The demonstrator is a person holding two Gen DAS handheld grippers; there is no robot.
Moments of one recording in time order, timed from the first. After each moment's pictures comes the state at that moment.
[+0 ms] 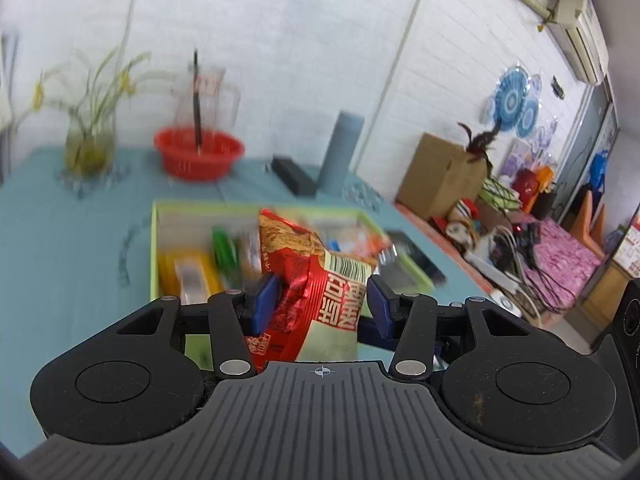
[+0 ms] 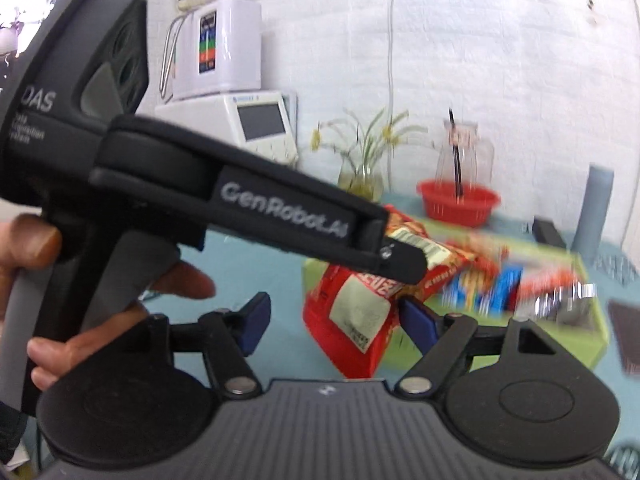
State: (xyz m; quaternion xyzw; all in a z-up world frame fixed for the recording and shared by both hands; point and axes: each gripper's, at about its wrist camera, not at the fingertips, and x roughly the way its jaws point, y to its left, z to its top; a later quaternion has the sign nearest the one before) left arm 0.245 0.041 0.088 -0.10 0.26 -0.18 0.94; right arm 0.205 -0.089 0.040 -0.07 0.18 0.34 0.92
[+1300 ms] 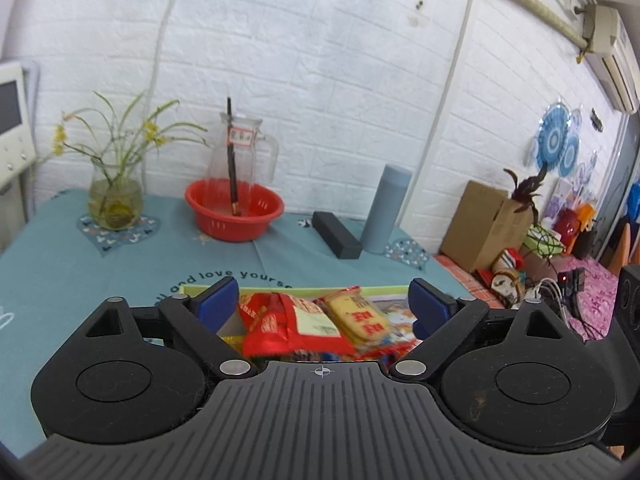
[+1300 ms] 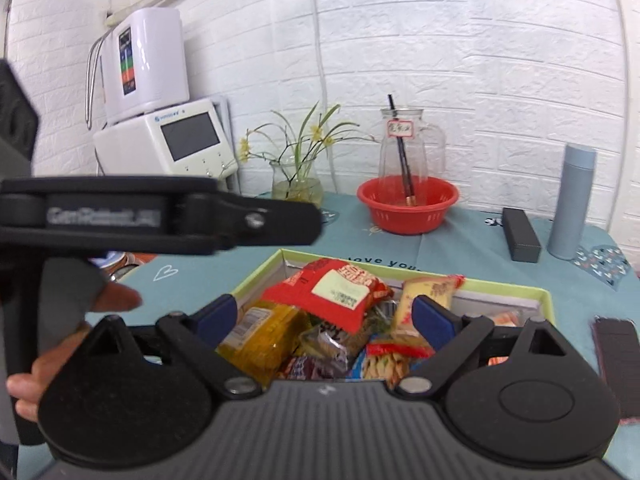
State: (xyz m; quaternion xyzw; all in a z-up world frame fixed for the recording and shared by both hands) left arm 0.275 0.046 0.101 -0.11 0.21 -0.11 0.97; right arm 0.290 -0.127 0.053 -0.02 0.23 0.28 0.93
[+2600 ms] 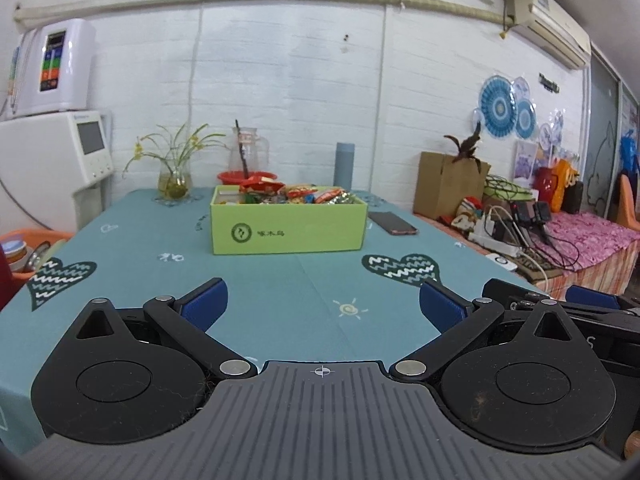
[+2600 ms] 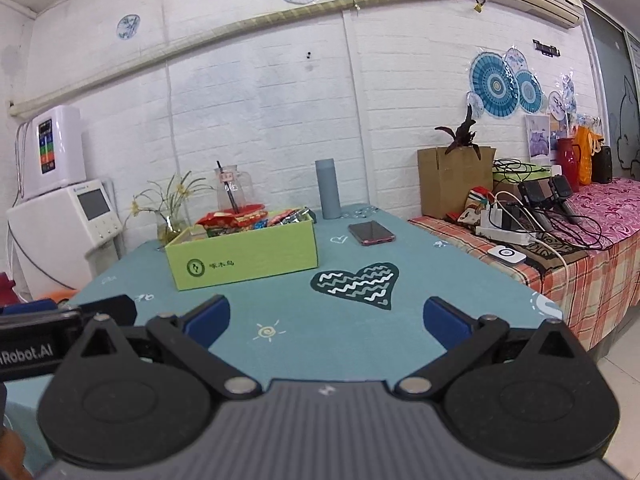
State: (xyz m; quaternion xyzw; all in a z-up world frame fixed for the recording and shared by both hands) left arm -0.125 -0.030 0.033 -0.03 0.14 -0.08 0.99; right arm -0.117 -0.229 -0.005 0.07 0.12 -0.01 0.99
